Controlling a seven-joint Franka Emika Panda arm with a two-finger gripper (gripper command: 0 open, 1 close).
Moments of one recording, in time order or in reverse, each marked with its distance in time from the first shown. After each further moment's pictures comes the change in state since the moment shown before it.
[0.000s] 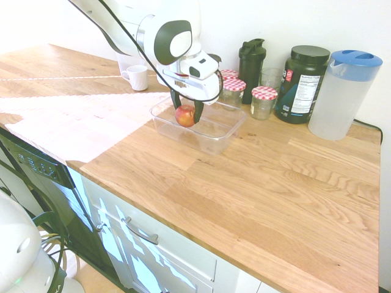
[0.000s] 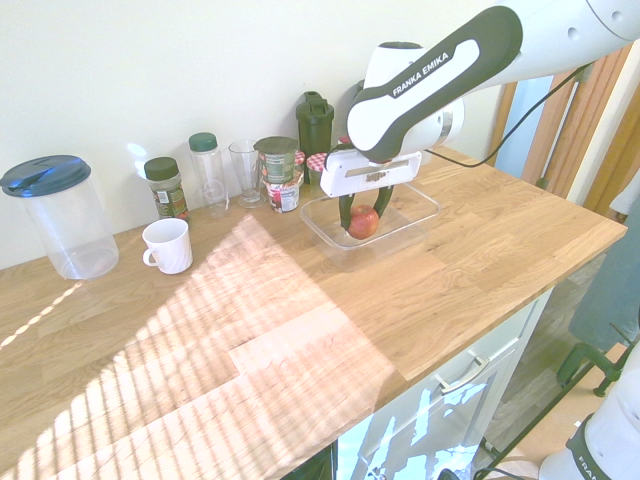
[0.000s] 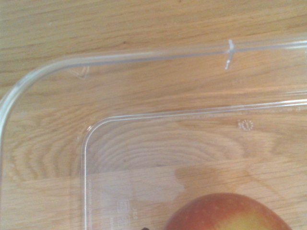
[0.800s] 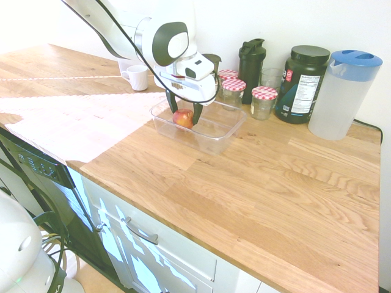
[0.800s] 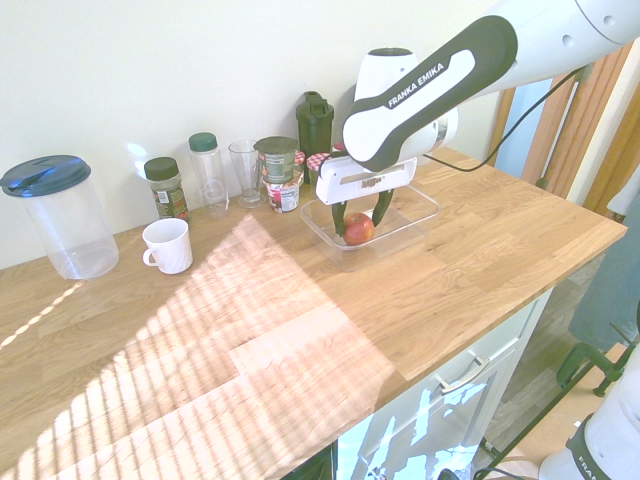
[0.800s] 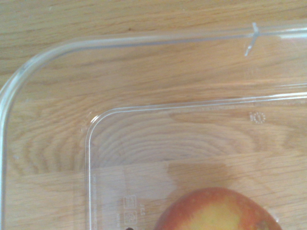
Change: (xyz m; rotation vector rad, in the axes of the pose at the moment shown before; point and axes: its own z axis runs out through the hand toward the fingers) arm -0.009 -0.006 0.004 -0.019 0.016 -0.003
